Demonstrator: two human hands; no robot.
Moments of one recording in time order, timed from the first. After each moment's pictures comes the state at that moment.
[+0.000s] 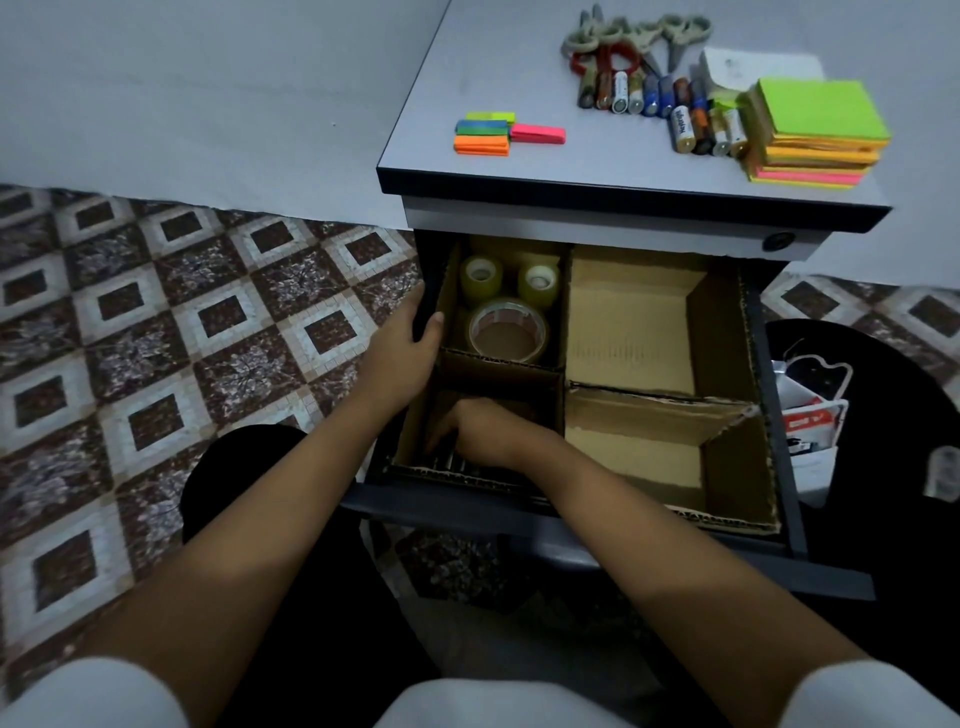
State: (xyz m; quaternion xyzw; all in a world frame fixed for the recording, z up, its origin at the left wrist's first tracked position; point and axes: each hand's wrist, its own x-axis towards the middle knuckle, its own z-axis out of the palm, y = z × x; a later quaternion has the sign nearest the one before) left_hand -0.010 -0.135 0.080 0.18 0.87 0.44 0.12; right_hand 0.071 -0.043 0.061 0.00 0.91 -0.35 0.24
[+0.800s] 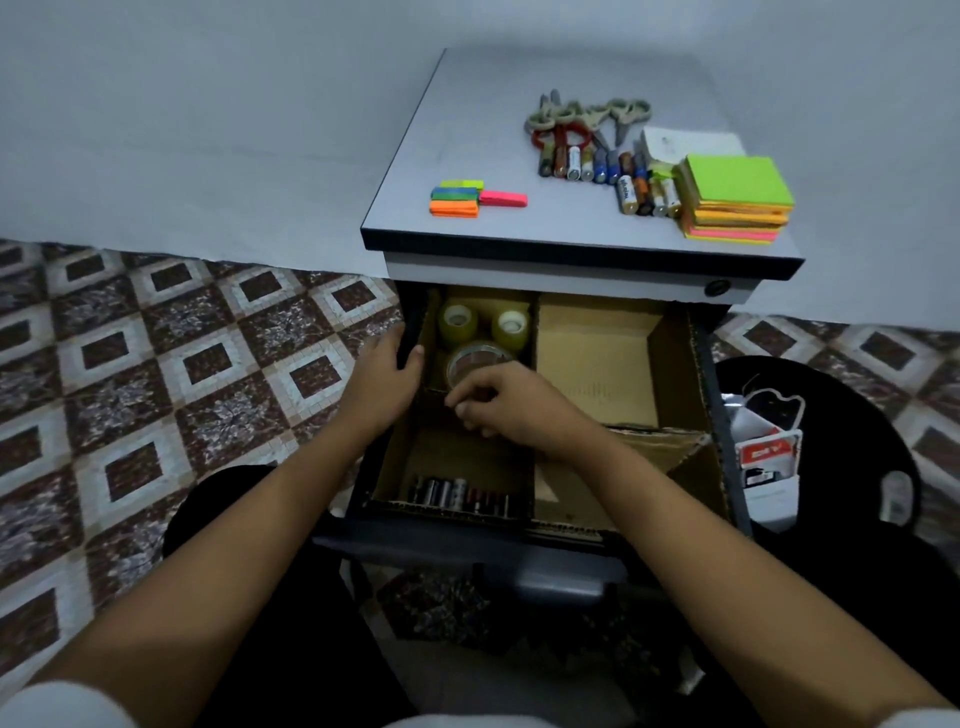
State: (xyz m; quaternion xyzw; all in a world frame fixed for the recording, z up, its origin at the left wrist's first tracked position) left_hand -0.021 -0.127 0.088 0.20 0.90 0.37 0.09; right_hand 0.097 0.001 0.135 0.10 0.86 -0.49 0.09
